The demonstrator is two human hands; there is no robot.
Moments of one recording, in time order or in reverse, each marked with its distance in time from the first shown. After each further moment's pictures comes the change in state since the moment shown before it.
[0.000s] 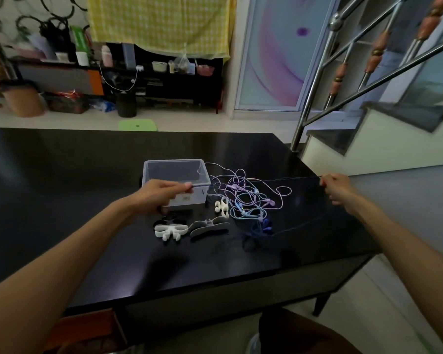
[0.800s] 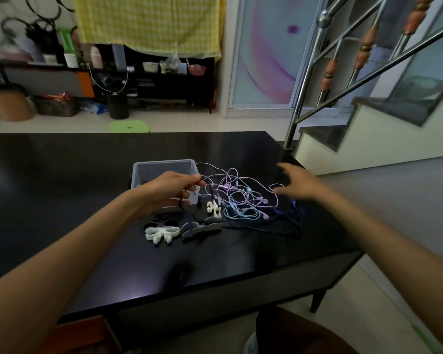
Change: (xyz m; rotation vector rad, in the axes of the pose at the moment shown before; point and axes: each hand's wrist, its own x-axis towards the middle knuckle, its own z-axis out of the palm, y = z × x) left_hand 0.010 0.040 0.031 -0.199 -0.062 -0.024; right_hand -0.022 -0.042 0.024 -0.632 -0.312 -0.364
